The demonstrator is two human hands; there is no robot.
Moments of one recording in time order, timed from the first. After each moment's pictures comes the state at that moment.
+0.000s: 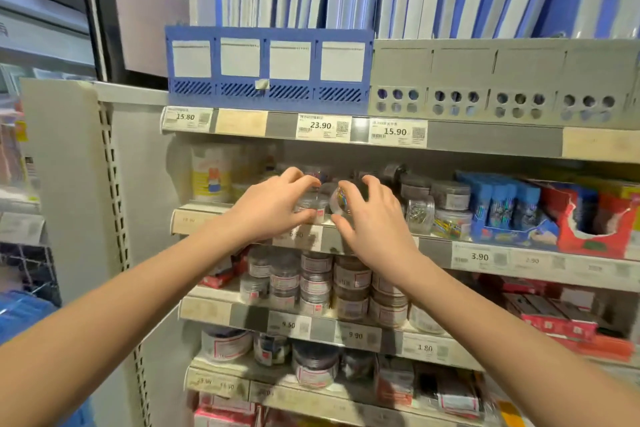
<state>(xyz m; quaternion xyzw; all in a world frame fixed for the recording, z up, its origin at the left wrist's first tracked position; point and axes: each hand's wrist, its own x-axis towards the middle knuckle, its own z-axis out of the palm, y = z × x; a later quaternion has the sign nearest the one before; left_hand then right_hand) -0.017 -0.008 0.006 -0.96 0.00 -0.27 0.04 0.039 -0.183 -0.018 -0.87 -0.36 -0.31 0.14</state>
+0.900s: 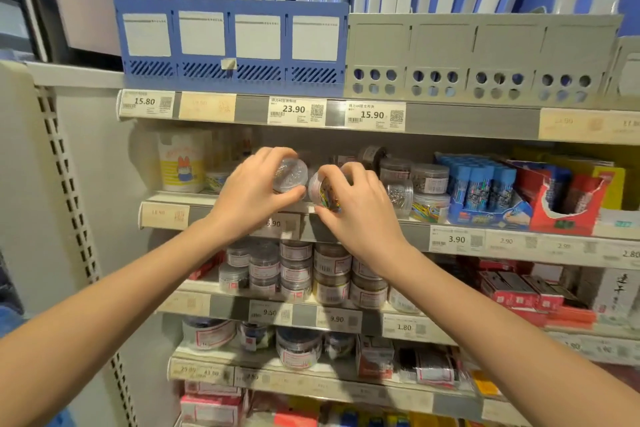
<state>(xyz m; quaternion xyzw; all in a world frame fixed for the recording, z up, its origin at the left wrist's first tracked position) -0.004 -0.010 -0.005 -0.91 0.04 -0.40 -0.12 0.042 -0.192 -0.018 -0.84 -0.37 -0.35 0.20</state>
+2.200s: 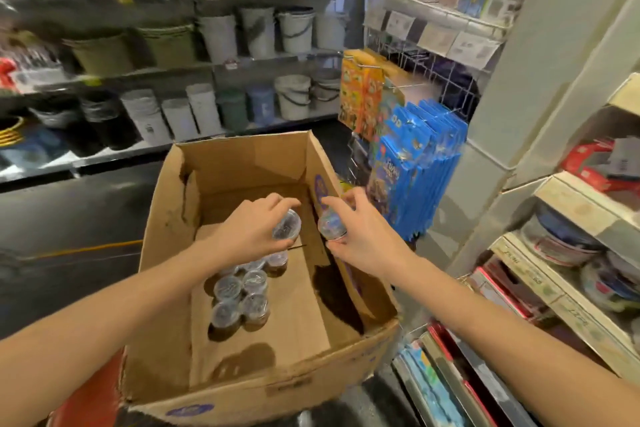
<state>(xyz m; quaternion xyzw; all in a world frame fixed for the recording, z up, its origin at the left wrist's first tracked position) -0.506 0.095 -0.219 -0.89 -0.45 -0.07 0.01 -0.287 0.048 -0.204 -0.54 -0.82 0.09 0.17</state>
